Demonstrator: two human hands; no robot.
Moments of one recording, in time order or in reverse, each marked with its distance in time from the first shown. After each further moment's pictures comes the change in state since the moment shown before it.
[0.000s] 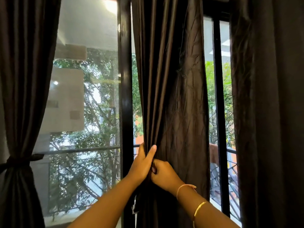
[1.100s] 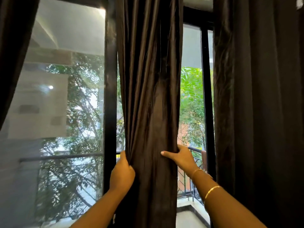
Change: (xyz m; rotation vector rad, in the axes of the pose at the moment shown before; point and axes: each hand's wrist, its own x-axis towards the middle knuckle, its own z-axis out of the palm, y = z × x) left_hand 0.012 -0.007 0.034 0.463 0.332 0.007; right_hand 0.021 0.068 -0.123 0.360 0.271 0.269
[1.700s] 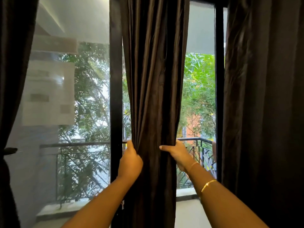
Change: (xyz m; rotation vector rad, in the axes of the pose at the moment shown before) left_hand -0.005 0.005 0.013 0.047 0.013 -0.037; right_hand -0.001 0.008 0.032 0.397 -0.162 0.162
